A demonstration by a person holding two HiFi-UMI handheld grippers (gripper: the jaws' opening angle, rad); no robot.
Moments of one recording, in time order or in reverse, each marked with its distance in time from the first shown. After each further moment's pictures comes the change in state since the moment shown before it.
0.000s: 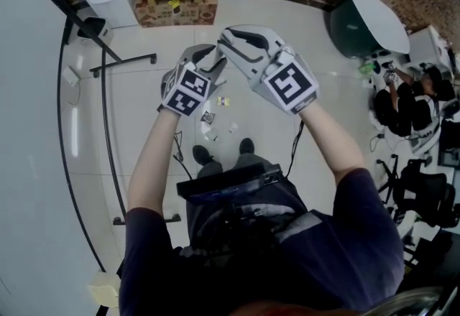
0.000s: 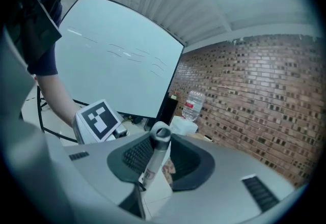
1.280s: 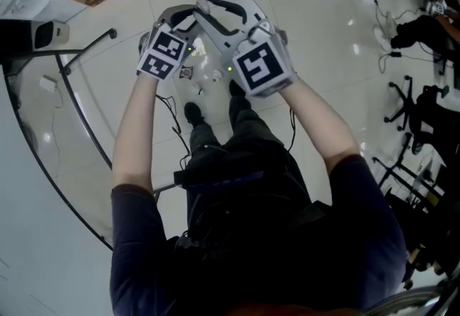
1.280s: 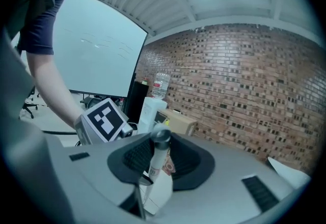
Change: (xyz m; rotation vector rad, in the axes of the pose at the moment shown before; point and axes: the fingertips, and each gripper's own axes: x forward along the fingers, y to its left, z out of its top) left arm 0.205 -0.098 -0.020 0.115 0.100 -0.266; right arm -0.097 -0.088 -0.186 0.183 0.104 -0.286
